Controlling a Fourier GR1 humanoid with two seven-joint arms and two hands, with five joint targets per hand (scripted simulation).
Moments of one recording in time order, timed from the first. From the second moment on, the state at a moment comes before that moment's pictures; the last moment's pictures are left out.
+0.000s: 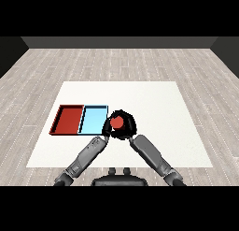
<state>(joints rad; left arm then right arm) -0.43 0.04 -0.55 -1.27 0.17 0.49 -0.18 -0.46 -0.02 0.55 -1.35 -0.34 -0.47 -0.38</state>
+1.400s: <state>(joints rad) -0.43 0.02 -0.55 -1.31 0.15 0.57 -0.18 -0.46 -0.01 0.50 -1.41 -0.30 -0.37 -0.35</state>
